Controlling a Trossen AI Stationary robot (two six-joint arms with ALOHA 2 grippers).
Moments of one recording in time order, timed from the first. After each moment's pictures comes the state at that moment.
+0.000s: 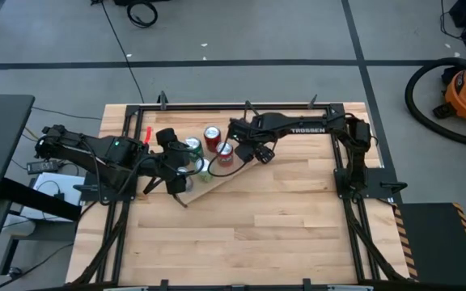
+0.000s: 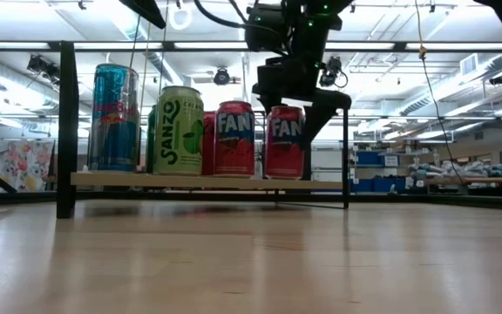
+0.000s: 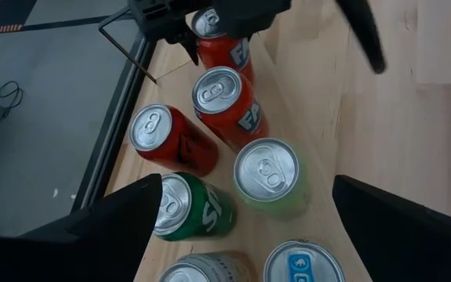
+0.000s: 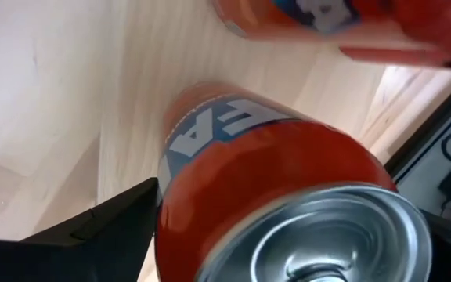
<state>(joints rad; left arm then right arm) -0.27 1.21 1.32 -1.05 -0.58 -0.20 -0.20 1.91 1.62 -0.98 0.22 -0.98</state>
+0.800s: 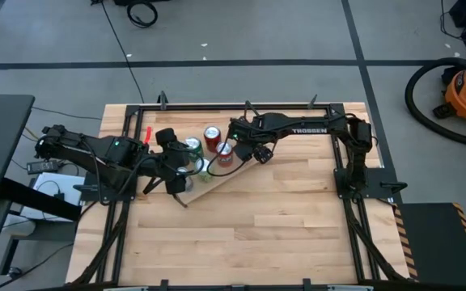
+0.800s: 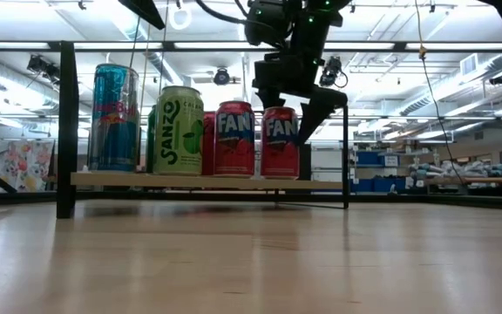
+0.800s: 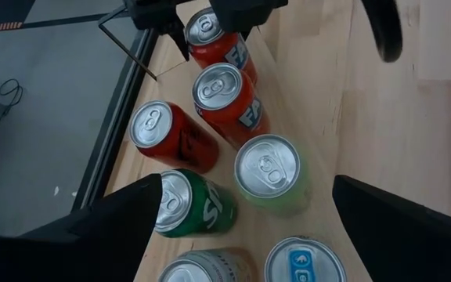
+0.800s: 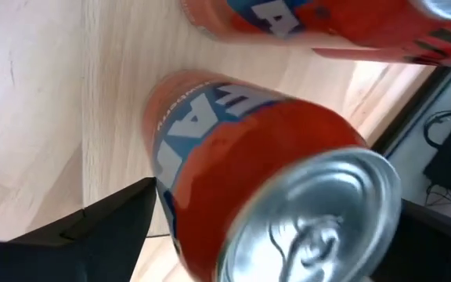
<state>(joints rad) -0.27 1.21 1.32 -1.05 -0.58 -0.20 -0.19 1.90 1.62 -0.95 0.27 -0.93</state>
